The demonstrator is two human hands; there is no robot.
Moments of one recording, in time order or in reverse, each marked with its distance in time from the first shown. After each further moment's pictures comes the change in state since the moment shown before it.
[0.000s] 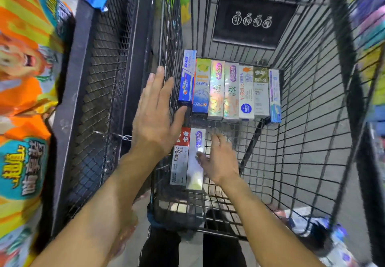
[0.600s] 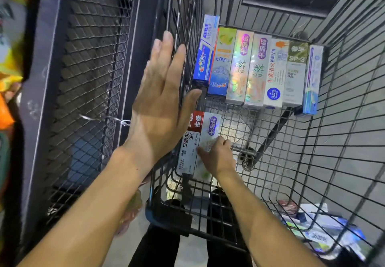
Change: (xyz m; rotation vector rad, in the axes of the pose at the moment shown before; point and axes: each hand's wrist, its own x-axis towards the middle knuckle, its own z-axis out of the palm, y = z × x) left_hand 0.001 -0.003 0.004 -0.006 0.018 0.092; right_hand 0.027 0.001 0.073 0.276 -0.260 0.287
